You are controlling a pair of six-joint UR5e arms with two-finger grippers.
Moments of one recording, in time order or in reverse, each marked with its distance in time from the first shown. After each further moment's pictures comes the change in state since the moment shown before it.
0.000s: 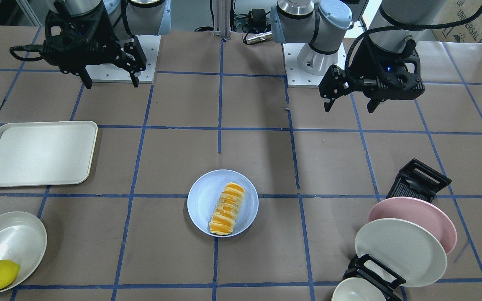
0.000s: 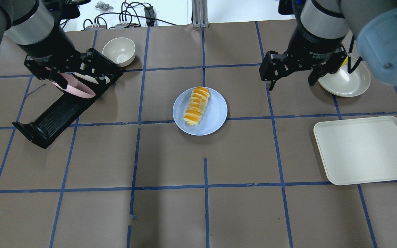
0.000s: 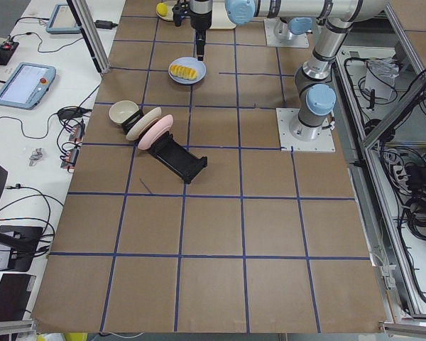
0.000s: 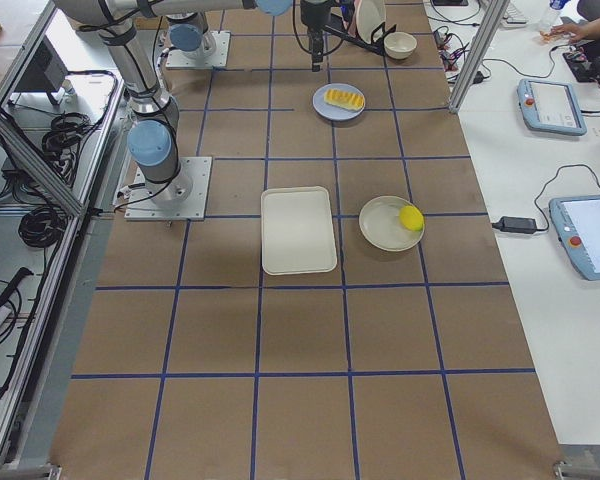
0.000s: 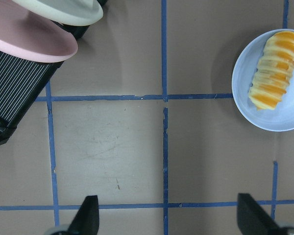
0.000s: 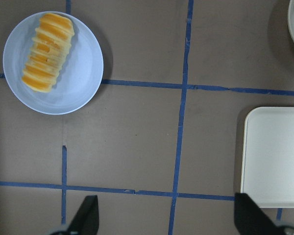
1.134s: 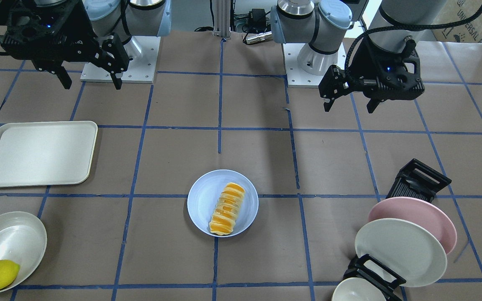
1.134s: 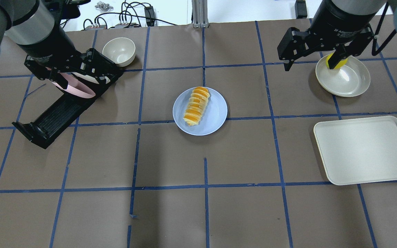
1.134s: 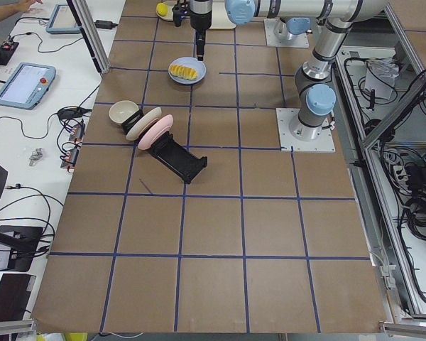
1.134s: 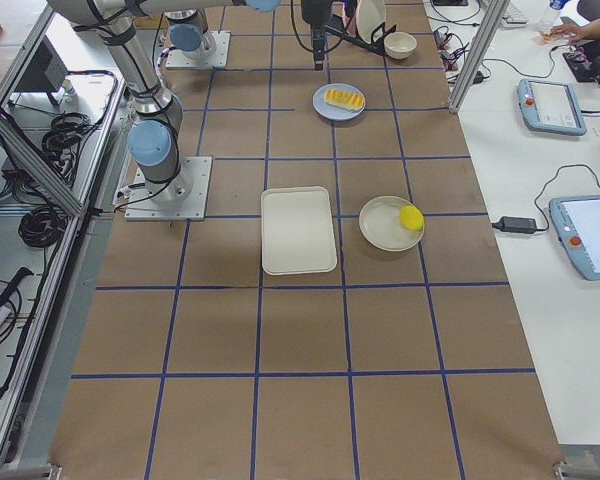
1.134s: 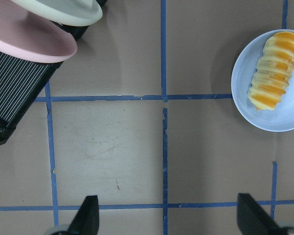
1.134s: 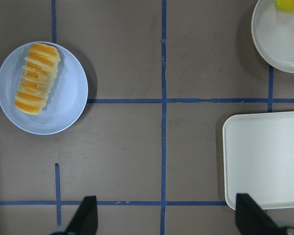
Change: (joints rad) left arm 0.000 0.000 0.000 0.001 -0.002 0.000; right arm -0.030 0.057 -0.117 0.033 -0.003 0.014
